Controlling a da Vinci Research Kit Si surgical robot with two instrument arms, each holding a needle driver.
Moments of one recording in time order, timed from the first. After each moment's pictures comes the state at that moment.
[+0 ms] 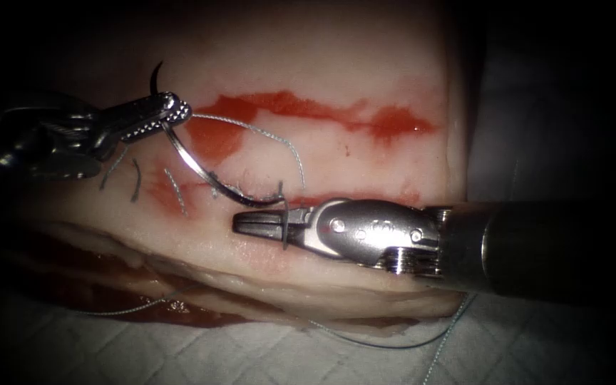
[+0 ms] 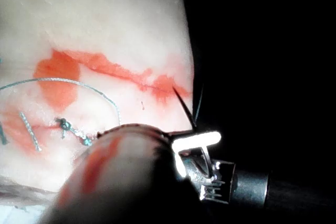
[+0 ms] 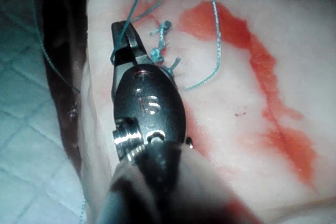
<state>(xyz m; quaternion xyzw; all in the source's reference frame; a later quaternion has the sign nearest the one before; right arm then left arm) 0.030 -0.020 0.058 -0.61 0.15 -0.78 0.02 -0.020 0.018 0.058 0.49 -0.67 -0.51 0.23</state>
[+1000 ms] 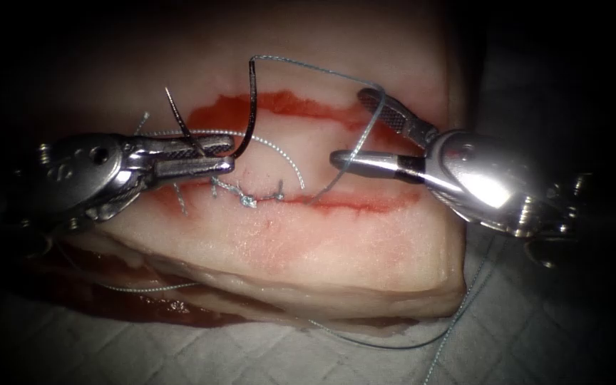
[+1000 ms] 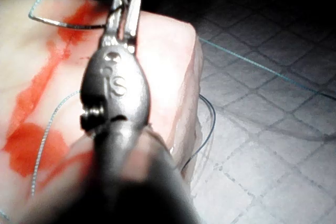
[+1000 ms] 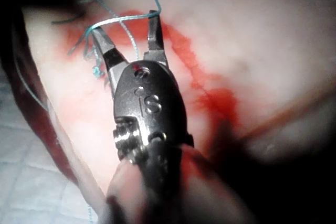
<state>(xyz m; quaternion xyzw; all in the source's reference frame) 0.019 -0.010 0.047 -0.62 -0.04 -0.69 0.38 -0.024 0.014 0.059 0.08 -0.74 -0.16 0.65</state>
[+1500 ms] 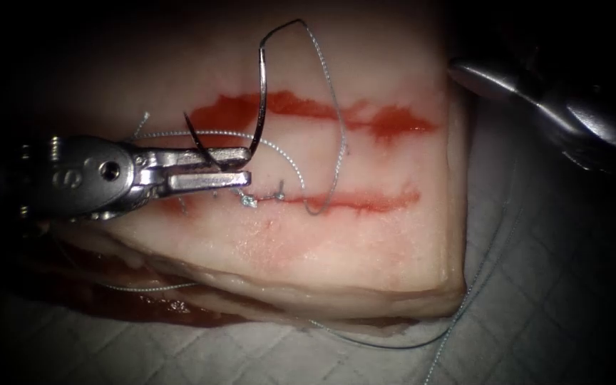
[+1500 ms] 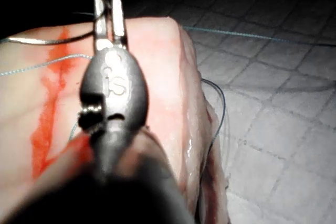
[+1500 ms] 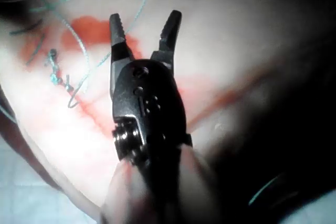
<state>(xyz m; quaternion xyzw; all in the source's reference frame) 0.013 -0.008 0.045 -0.57 0.08 -0.63 0.53 -0.026 0.013 0.059 0.00 -0.69 -0.06 0.72</state>
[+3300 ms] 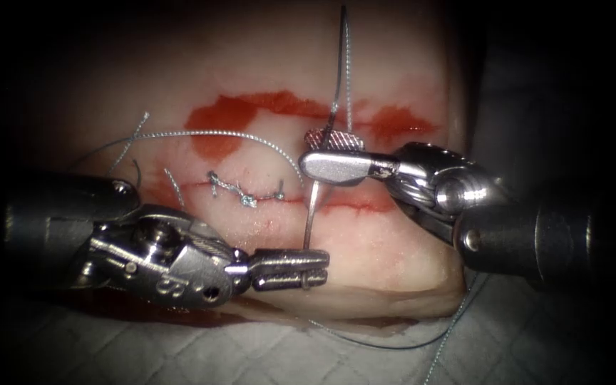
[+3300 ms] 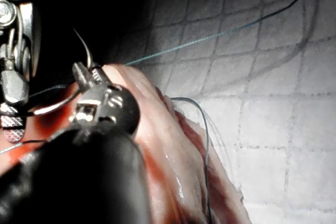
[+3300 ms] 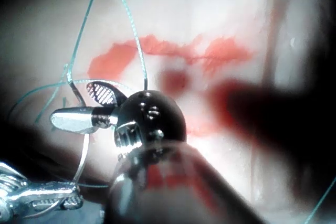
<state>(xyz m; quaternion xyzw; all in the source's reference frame) 0.024 -0.012 0.050 -0.62 0.35 -0.55 0.43 -0.031 0.006 0.060 -0.13 -0.59 0.14 0.78</state>
